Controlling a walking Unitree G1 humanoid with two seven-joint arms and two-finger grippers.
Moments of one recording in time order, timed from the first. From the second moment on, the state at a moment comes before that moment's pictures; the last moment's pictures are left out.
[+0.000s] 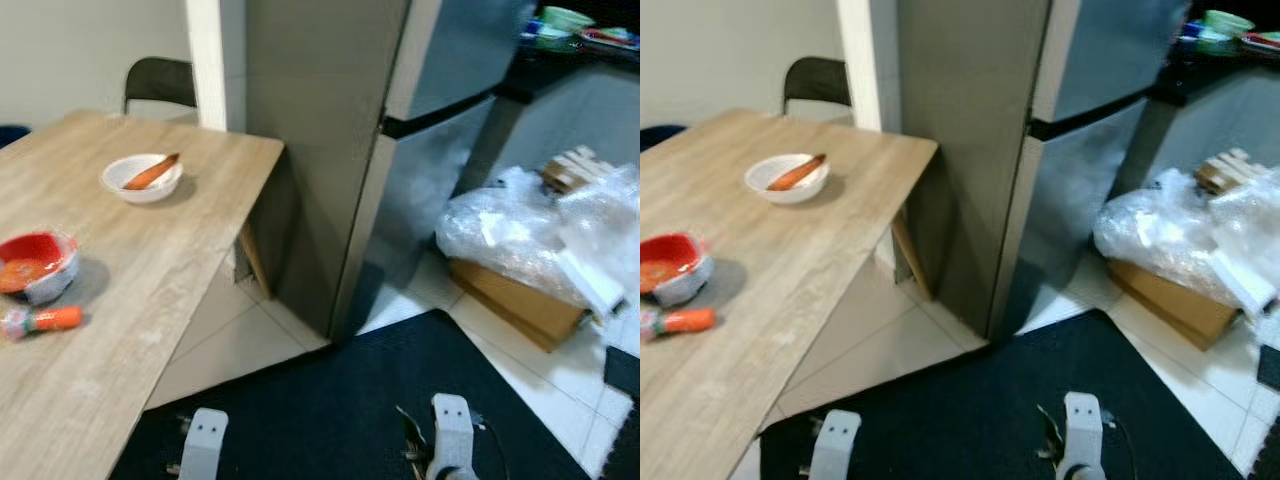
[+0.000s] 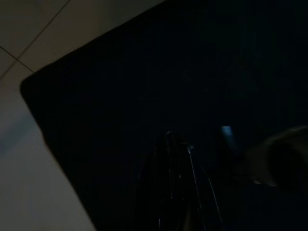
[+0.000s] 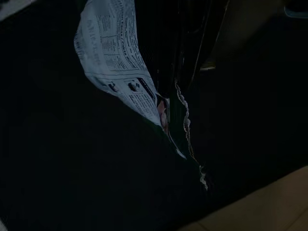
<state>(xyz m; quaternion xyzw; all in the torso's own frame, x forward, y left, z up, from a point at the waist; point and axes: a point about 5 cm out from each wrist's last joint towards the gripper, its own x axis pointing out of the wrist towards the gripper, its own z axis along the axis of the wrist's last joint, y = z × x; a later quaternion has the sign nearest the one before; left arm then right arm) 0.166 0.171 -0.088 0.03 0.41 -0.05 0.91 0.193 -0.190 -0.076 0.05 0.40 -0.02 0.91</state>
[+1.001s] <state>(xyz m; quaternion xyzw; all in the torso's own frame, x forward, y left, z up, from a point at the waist) 0.162 0.187 -0.088 0.01 0.41 -0.01 0.91 0.190 -0.193 -0.077 0.05 0.40 -0.03 0.91</state>
